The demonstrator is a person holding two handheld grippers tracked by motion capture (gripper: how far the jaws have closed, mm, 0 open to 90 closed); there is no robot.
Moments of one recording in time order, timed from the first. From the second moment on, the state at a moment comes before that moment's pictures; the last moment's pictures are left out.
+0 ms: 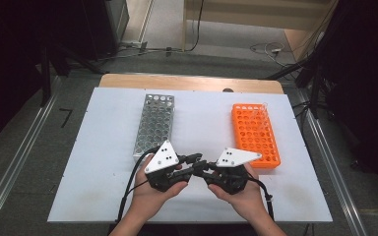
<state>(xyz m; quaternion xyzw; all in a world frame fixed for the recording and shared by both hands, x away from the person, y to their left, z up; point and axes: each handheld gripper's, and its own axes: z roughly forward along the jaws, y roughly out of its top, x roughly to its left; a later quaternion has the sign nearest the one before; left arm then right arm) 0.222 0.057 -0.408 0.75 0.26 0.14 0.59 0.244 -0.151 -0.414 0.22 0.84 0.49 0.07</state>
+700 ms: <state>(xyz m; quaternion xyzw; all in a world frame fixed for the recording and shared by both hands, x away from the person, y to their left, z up) 0.237 0.072 -0.397 0.73 0.29 0.15 0.59 0.249 -0.172 -0.418 0.23 0.83 0.51 0.07</state>
